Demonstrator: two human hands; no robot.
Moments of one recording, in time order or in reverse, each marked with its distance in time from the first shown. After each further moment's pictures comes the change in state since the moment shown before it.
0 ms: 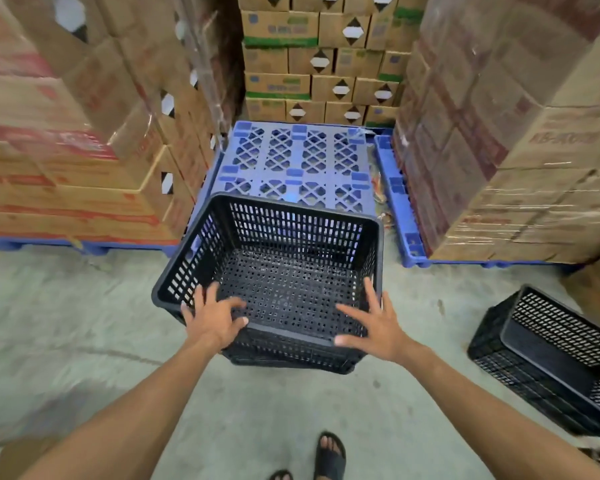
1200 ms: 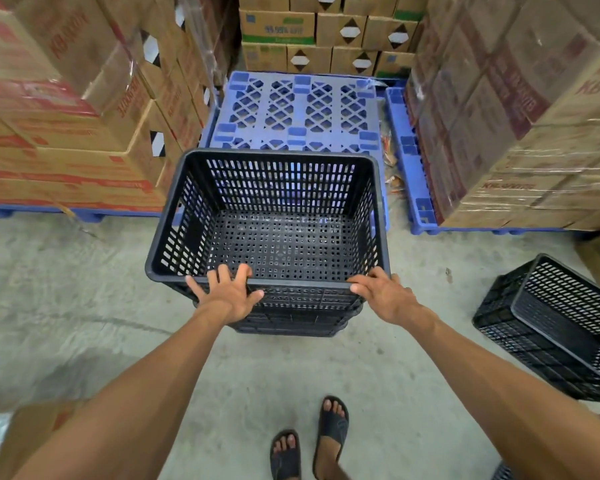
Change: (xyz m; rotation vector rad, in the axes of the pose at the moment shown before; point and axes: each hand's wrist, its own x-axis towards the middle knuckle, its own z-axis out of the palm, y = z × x) left_hand 0.052 0.009 0.028 0.124 -0.212 -0.029; right_hand 0.039 -0.015 -0.015 -0.048 -0.137 0.229
